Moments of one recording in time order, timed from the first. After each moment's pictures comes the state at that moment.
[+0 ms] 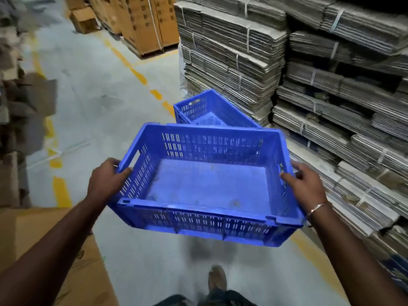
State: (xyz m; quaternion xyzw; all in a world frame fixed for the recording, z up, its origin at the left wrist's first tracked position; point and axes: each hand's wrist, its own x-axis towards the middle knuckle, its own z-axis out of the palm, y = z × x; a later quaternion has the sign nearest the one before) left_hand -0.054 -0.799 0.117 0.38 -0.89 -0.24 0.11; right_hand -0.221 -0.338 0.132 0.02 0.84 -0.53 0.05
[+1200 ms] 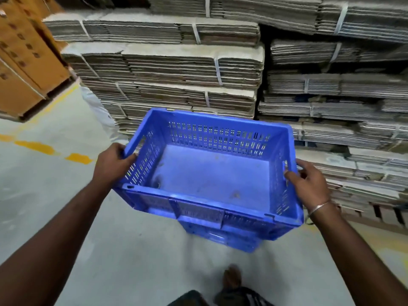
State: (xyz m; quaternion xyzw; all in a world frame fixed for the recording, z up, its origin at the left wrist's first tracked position) left_hand -0.652 -1.068 0.135 0.04 -0.96 -0.26 0.04; right_hand -0.479 -0.599 0.106 0.27 0.79 -0.54 -0.12
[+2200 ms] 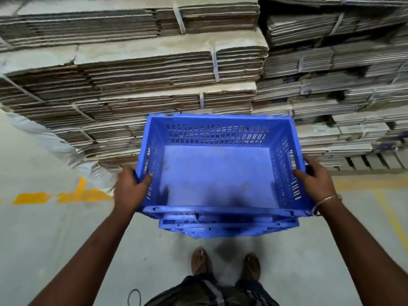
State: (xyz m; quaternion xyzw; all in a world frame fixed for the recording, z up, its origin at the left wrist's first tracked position) left_hand -0.774 -1.073 0.068 -0.04 -0.93 -0.37 -0.07; right_hand -0.537 -0.655 0.055 0.42 0.74 -0.50 -0.14
